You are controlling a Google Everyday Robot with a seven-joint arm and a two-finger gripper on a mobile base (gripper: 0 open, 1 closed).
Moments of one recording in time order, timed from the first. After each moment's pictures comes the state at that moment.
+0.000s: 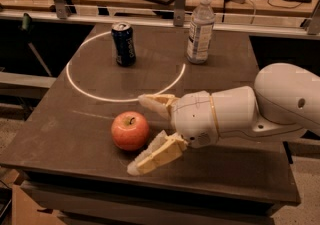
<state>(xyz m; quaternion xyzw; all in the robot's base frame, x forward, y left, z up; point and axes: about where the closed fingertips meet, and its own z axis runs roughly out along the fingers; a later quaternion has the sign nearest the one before) 0.386 0.041 0.881 -0.57 0.59 0.39 0.42</state>
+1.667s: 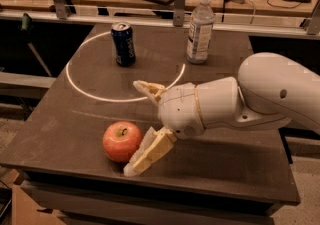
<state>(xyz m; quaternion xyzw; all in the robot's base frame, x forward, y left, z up) 0.402 0.063 0.881 -0.60 0.57 0.35 0.43</state>
